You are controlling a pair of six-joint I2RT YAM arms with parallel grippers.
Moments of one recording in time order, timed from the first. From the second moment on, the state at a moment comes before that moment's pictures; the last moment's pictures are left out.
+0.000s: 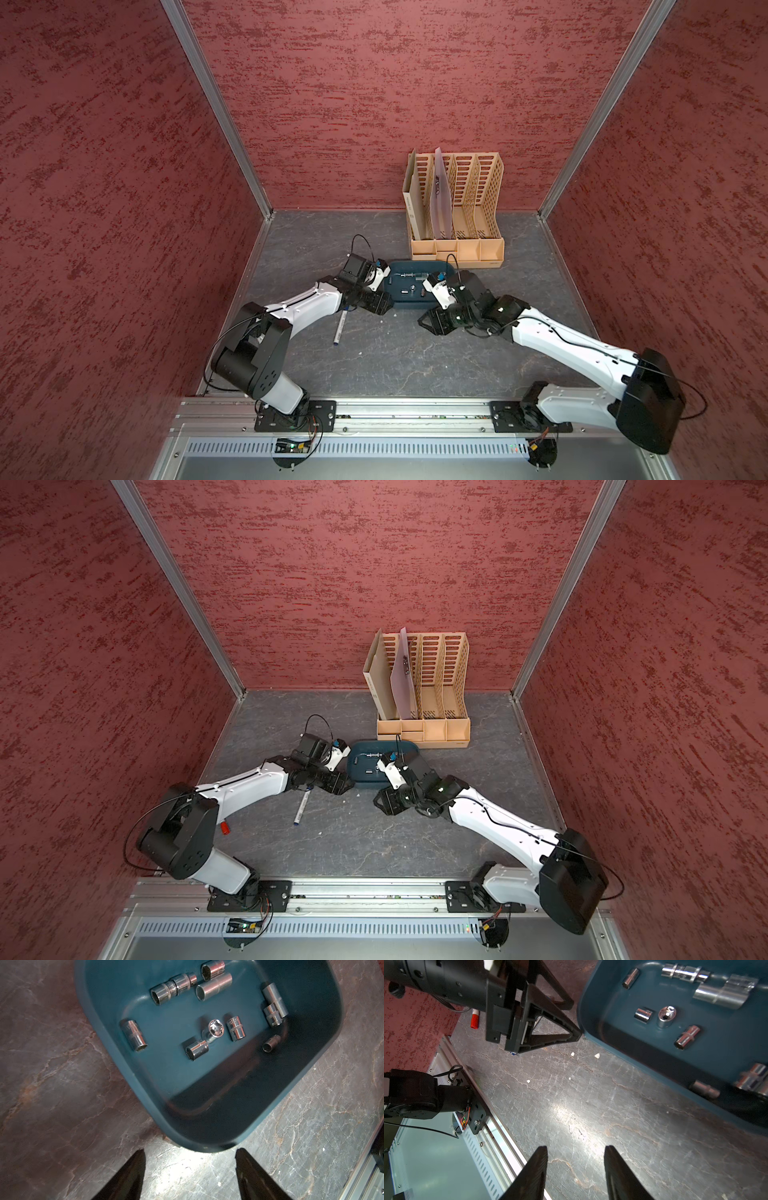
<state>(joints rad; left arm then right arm) -0.48 1.56 0.89 -0.35 0.33 -0.07 0.76 1.24 0.85 -0.47 -0.32 0.36</state>
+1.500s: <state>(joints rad) -0.58 1.80 1.07 -0.53 0.12 0.27 0.76 1.25 0.85 -0.44 -0.31 0.38</state>
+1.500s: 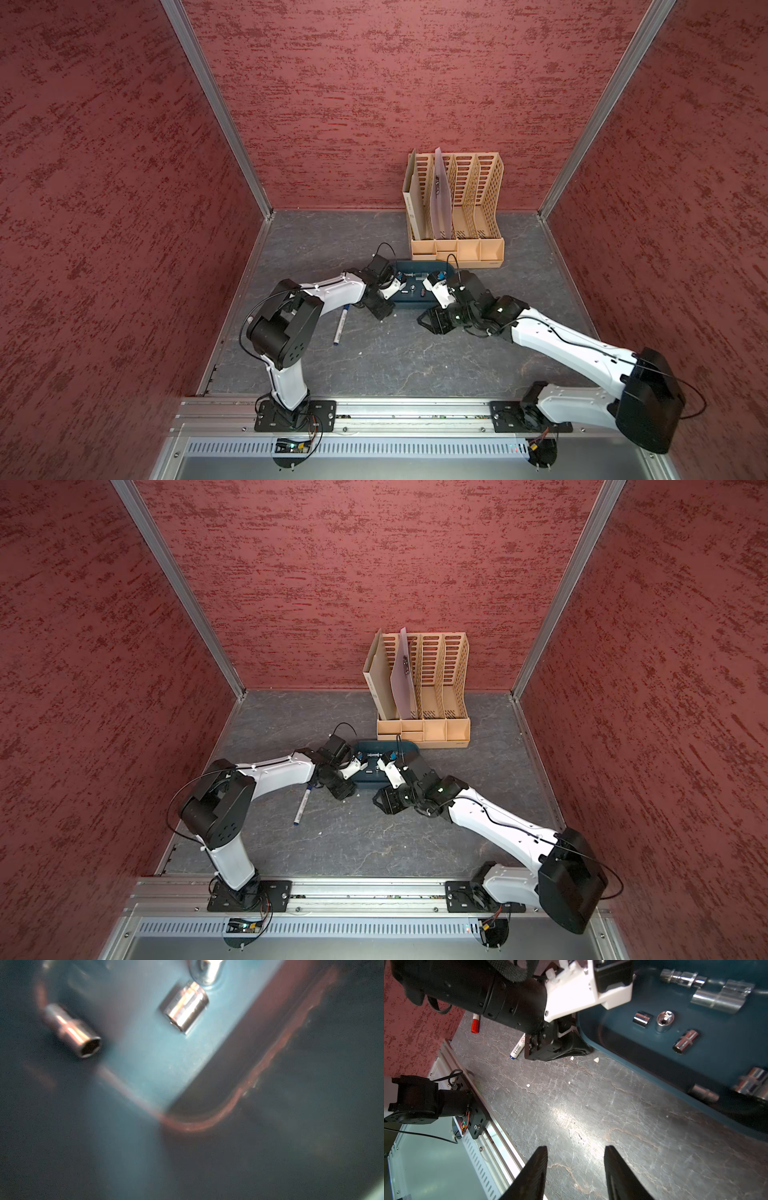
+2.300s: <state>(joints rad) -0.61 1.78 1.08 -0.60 0.07 0.23 0.76 1.25 0.85 -0.44 -0.28 0.38</state>
